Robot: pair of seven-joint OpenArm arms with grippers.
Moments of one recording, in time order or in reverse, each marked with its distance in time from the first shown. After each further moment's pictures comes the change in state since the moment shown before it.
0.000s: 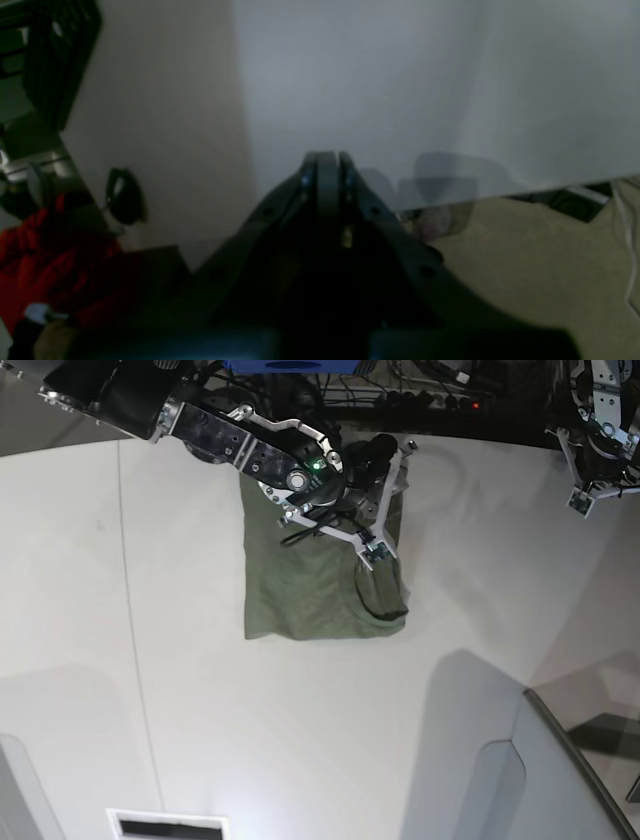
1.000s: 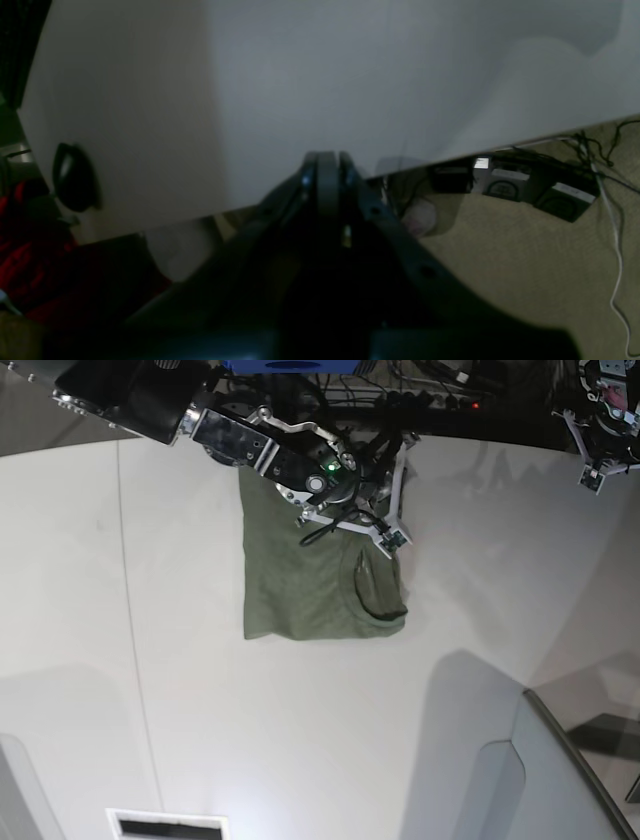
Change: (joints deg) left arm 0.3 0.7 -4.3 -8.5 0.6 -0.1 -9.6; right arm 1.0 -2.7 -1.1 -8.1 0.2 7.0 3.3
